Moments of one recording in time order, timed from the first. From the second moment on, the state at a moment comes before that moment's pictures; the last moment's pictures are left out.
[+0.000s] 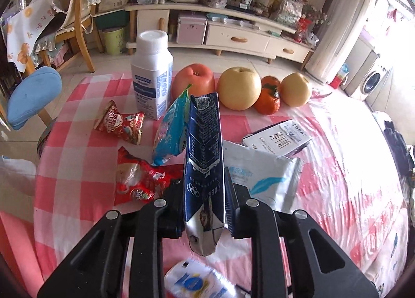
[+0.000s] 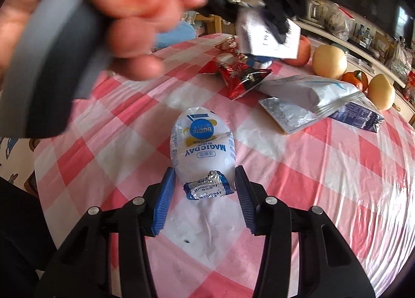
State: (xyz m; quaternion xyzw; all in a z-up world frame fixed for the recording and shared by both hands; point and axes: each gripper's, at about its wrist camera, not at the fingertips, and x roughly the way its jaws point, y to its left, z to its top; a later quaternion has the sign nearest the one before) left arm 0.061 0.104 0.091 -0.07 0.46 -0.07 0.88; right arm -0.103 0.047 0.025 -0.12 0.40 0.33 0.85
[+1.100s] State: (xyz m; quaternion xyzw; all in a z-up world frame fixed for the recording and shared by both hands) left arm -0.055 0.190 0.132 -0.10 0.39 -0.03 0.91; right arm -0.098 0.002 0.056 -0.06 0.37 0.29 0.88
